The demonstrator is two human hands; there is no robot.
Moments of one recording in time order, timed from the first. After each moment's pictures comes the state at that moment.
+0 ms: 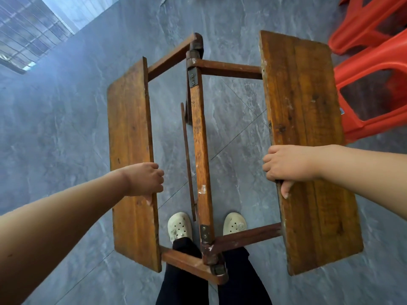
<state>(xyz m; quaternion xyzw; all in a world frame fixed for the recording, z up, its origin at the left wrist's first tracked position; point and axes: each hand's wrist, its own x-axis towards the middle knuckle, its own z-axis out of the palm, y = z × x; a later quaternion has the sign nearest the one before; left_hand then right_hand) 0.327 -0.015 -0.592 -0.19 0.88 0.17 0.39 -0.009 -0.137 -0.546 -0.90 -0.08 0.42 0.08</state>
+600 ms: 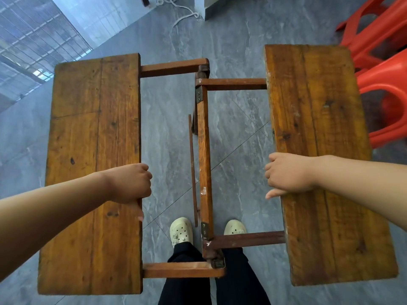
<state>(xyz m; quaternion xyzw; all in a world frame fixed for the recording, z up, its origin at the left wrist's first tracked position) 0.361 0.003 -0.529 -0.18 0.89 0.15 0.38 -0.008 -0.123 -0.512 -0.93 -0.09 0.36 0.04</state>
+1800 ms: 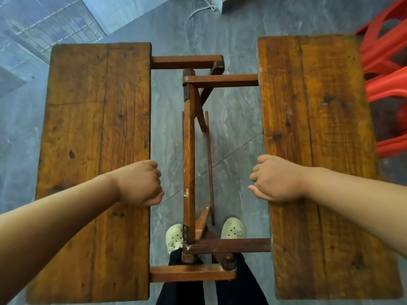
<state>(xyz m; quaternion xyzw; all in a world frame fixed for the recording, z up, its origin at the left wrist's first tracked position) 0.340 0.041 -0.534 -0.32 0.94 0.04 0.10 0.013 -0.089 -0.531 -1.00 -0.03 0.07 0.00</state>
